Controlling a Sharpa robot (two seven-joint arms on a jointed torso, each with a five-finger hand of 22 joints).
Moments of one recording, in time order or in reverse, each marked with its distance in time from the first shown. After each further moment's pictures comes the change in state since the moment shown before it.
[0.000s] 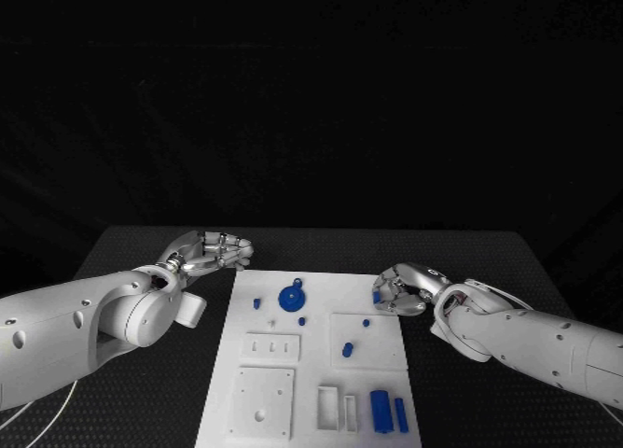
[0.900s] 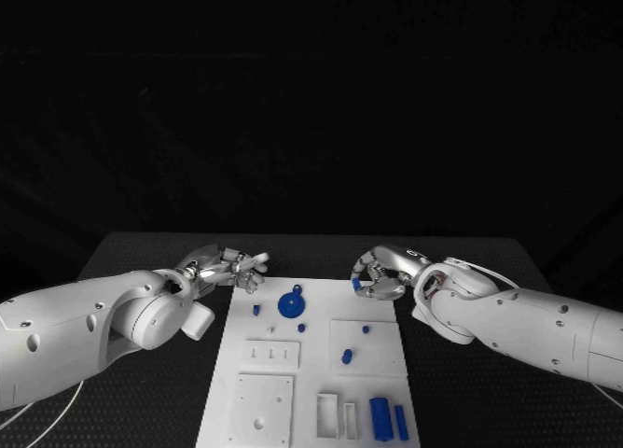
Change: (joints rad) left arm 0.015 0.033 0.005 0.001 -0.092 0.089 -0.192; left_hand -0.318 0.028 0.007 0.004 -0.048 0.154 -0.057 0.031 0.022 0.224 -0.091 0.058 0.099 0.164 -0.082 0.184 0.121 0.017 0.099 -0.081 0.138 0.000; right arm 0.119 -0.001 0.004 0.184 -0.093 0.057 -0.186; right_hand 0.003 0.005 0.026 -0.012 -0.001 0.001 0.000 0.000 0.000 0.007 -0.007 0.011 0.000 0.000 0.000 0.000 0.003 0.001 0.000 0.000 0.004 0.000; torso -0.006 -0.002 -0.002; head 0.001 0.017
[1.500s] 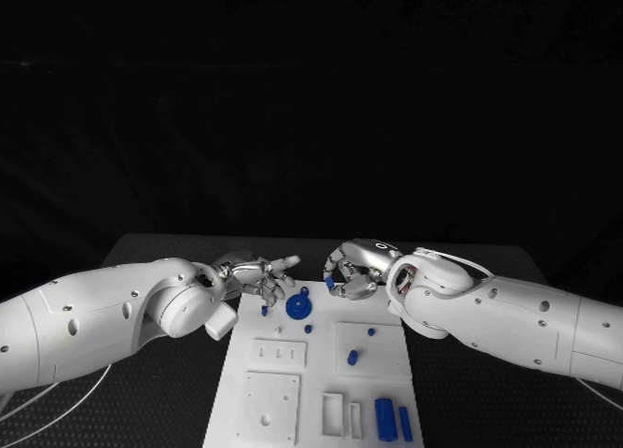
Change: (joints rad) left arm 0.022 0.065 -0.005 0.008 -0.058 0.078 -0.190; left_hand -0.229 -0.073 0.116 -0.003 0.030 0.005 -0.016 -0.012 0.019 0.100 -0.062 0.138 0.203 0.057 -0.091 0.257 0.123 -0.002 0.056 -0.080 0.220 0.000; right arm 0.043 0.091 0.001 0.085 -0.119 0.062 -0.103; right_hand 0.000 0.000 0.015 -0.002 -0.003 0.000 0.000 0.000 0.000 0.000 0.000 0.000 0.000 0.004 -0.003 0.000 0.000 0.000 0.005 -0.002 0.000 0.000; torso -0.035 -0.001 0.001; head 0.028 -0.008
